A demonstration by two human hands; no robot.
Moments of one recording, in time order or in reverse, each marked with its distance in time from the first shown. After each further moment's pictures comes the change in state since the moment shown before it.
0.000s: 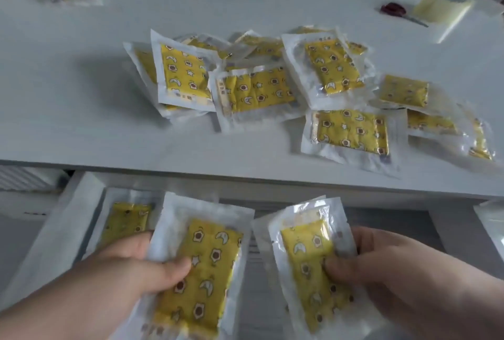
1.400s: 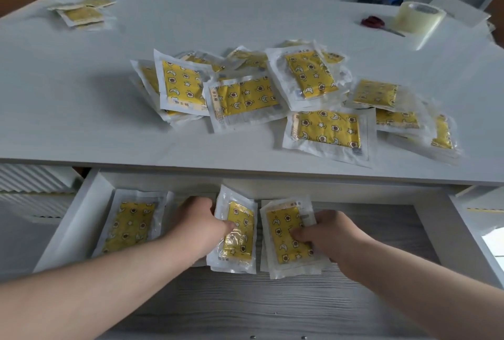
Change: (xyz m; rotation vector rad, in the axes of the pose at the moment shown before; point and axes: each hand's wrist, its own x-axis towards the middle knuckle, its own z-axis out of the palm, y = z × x) left_hand 0.072 -0.007 0.068 0.677 0.091 0.210; right_hand 0.067 0.012 -0.006 -0.527 0.375 0.019
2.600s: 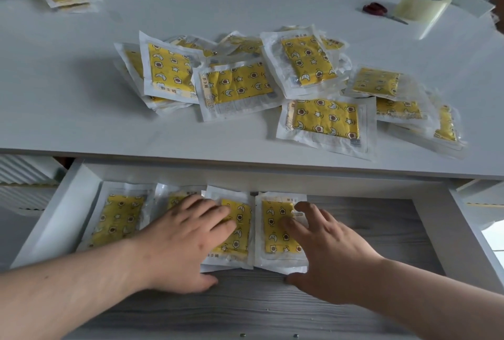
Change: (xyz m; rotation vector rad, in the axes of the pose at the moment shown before) left_hand -0.001 -0.039 -0.007 1.052 -0.047 1.000; right_hand -0.019 0.026 -0.009 -1.257 0.000 -0.747
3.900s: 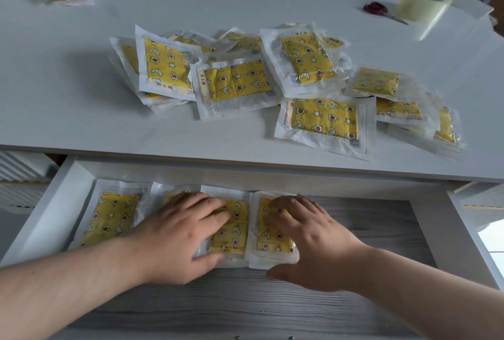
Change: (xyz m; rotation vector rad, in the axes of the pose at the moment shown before) left_hand 0.004 -0.008 0.023 -0.005 0.226 -0.054; right_hand 0.021 0.009 0.012 0.011 0.285 -0.161
